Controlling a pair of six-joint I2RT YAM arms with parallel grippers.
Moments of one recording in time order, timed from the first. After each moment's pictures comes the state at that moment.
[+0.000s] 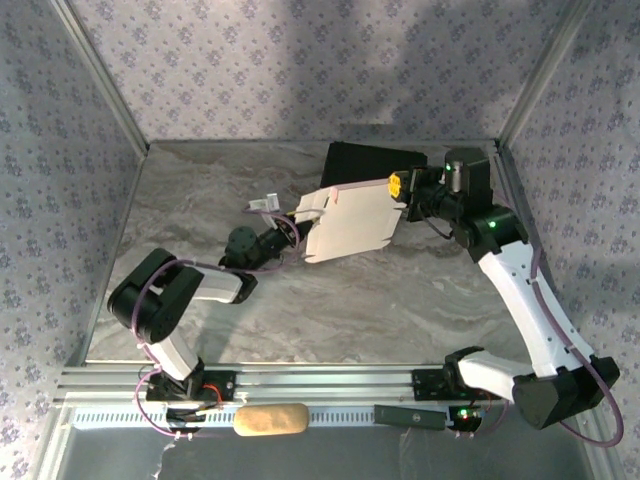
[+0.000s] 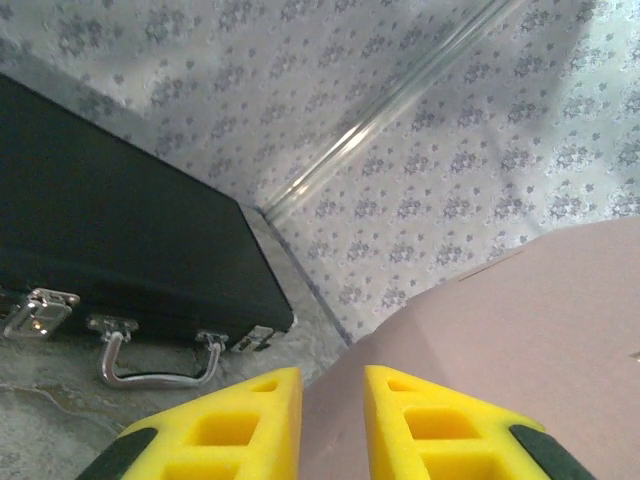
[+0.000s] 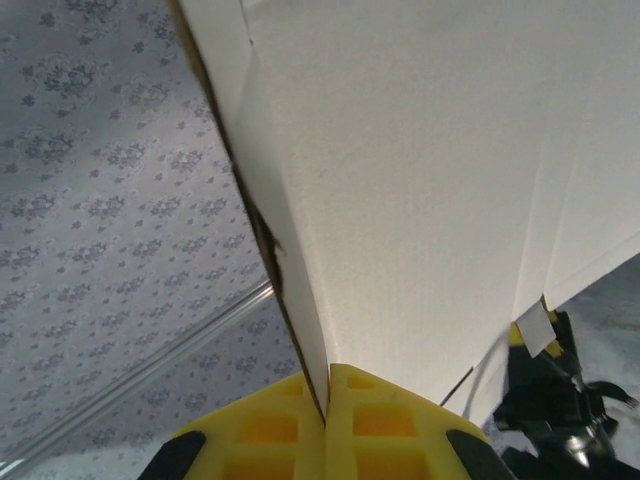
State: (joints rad) left arm -0.60 1.66 0.55 1.26 0.25 -0.89; right arm 0.32 1.15 1.29 -0.57 -0.29 1.88
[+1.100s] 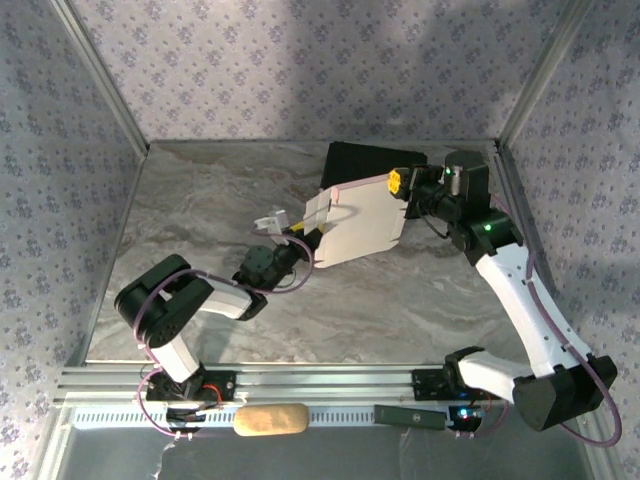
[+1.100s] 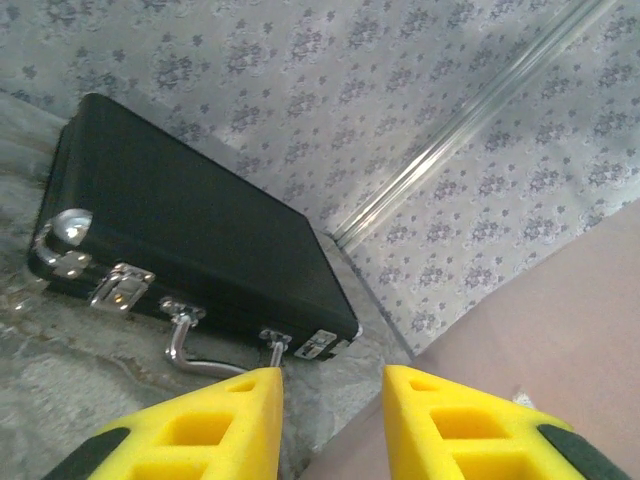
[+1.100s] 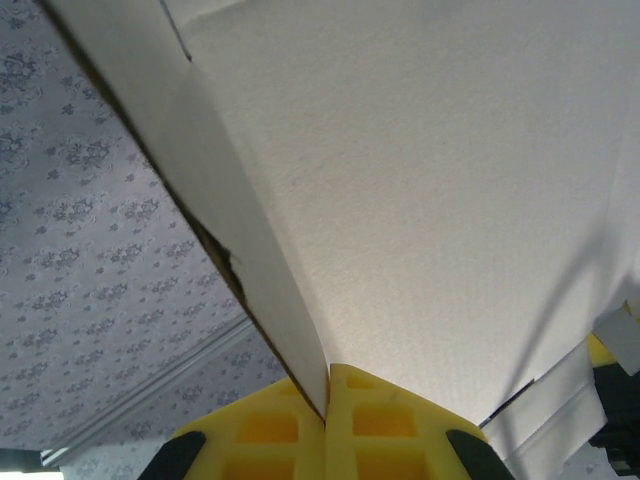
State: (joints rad) left arm -0.77 1.67 0.47 1.27 -0.11 -0.79; right arm 0.31 1.14 1.22 -0.45 -0.28 1.92
